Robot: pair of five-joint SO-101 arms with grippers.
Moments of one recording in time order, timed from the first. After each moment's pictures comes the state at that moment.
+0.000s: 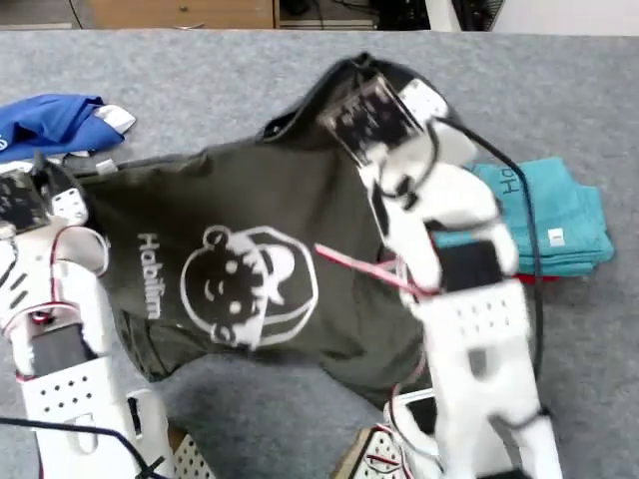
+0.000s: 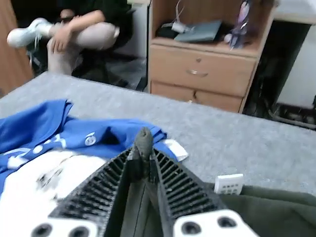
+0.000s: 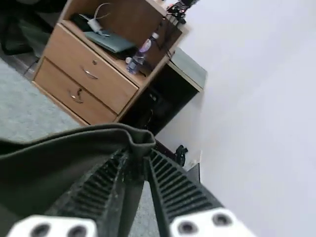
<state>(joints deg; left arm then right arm) -22.6 -68.9 66.5 18.0 -8.9 -15.4 -38.2 27.8 24.0 27.9</state>
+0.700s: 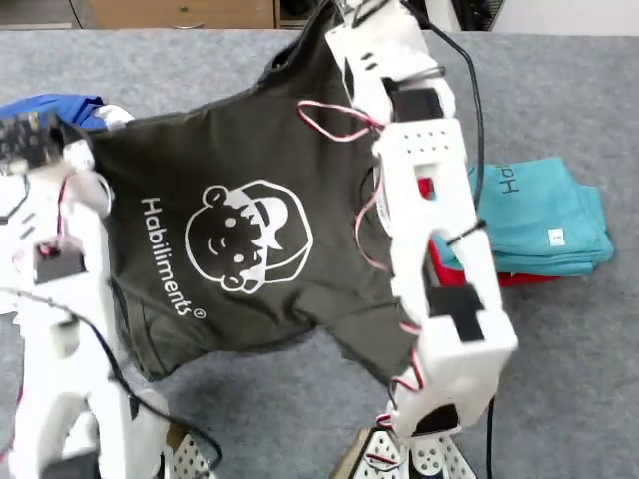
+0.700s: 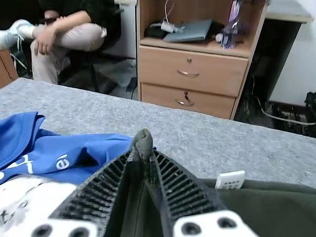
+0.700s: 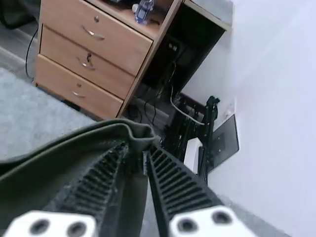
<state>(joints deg) -20.6 -32.6 50.4 0.3 -8.7 -12.3 19.0 -23.4 28.3 17.8</state>
